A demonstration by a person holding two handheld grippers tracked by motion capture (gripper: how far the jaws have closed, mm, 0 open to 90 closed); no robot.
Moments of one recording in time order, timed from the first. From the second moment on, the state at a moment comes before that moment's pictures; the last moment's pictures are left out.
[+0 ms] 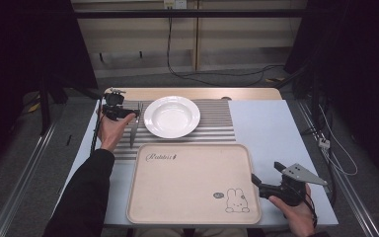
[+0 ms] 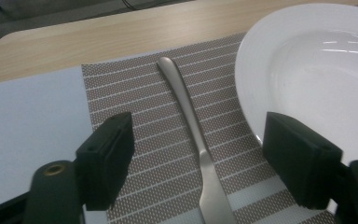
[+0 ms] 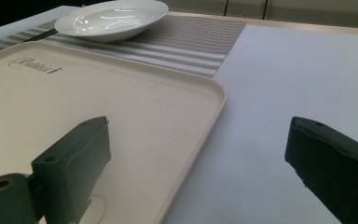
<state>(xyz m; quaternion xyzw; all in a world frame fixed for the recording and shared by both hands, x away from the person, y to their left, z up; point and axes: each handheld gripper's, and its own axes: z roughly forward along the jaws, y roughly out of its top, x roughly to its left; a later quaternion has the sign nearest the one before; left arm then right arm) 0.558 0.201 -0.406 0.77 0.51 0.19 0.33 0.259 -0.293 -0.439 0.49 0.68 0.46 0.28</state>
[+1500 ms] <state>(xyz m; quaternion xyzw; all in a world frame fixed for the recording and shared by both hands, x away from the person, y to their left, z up) 0.600 0.176 -0.448 0.79 0.53 0.15 0.27 0.259 -0.294 -0.439 0.50 0.68 0.46 0.28</state>
